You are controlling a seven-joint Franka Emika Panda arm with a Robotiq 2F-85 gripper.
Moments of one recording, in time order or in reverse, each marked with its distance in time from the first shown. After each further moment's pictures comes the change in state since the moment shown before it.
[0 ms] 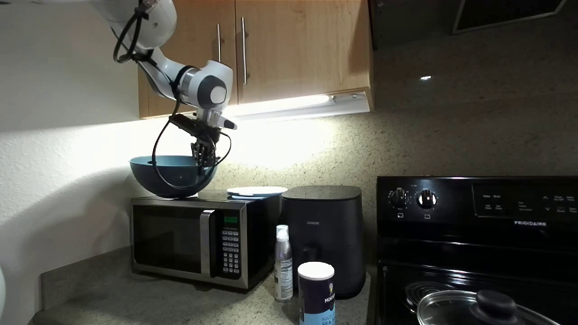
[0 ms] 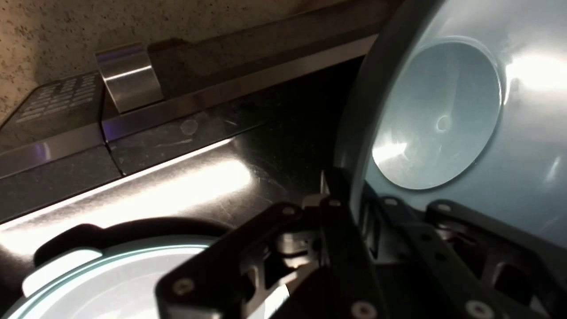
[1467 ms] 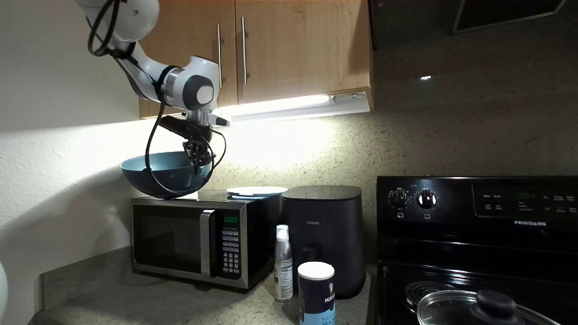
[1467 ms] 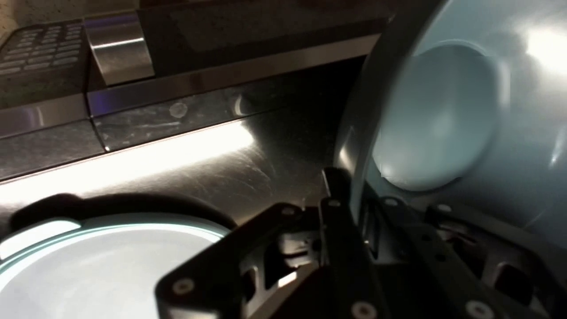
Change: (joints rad) arm 0.012 -0.095 0.028 -0.149 -0.038 0.177 -0.086
